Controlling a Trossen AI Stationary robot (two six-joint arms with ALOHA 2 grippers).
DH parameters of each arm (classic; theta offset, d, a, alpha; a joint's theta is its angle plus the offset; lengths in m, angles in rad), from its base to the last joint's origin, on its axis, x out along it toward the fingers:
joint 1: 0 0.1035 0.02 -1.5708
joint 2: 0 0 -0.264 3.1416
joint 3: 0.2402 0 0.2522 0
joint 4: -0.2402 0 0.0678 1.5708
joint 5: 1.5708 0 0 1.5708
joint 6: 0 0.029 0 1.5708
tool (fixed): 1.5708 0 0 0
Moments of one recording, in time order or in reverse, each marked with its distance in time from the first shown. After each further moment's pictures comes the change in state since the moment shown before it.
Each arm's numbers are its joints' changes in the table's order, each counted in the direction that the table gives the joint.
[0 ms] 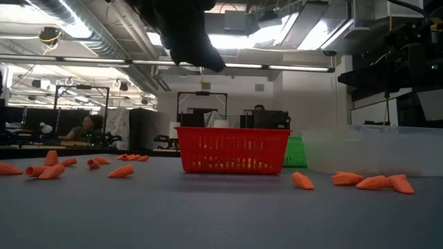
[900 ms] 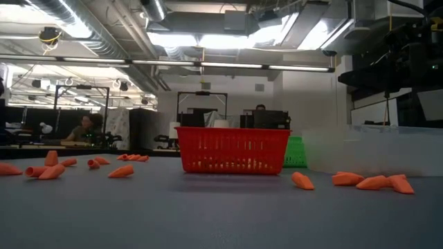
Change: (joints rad) left arm 0.206 -0.526 -0.008 -0.098 0.031 0.288; right arm 0.000 0.000 0.000 -0.002 -0.013 0.000
